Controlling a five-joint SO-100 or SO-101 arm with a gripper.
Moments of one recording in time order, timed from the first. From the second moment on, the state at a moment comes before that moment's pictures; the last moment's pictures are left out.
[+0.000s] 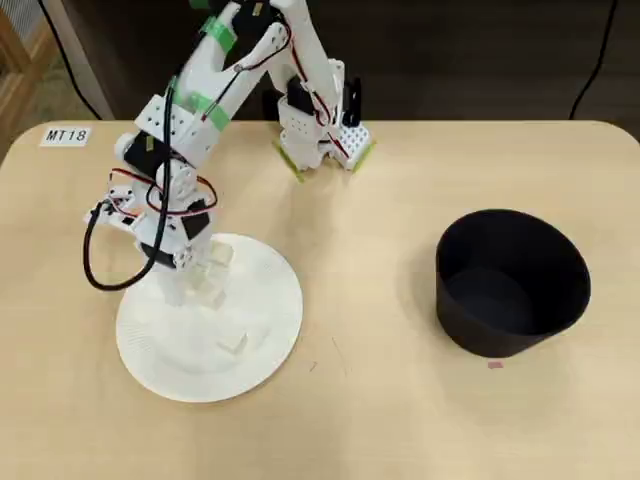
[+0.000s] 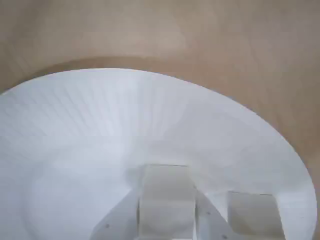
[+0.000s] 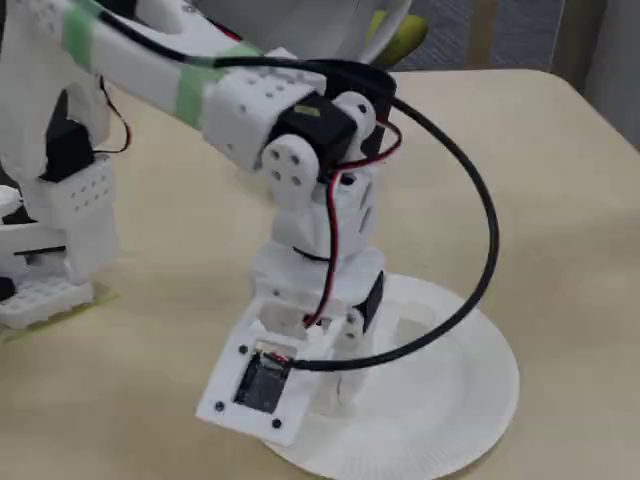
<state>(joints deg) 35.2 71.5 87.3 69.7 -12.7</state>
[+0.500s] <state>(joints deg) 32.6 82.9 86.9 63.9 -9.1</state>
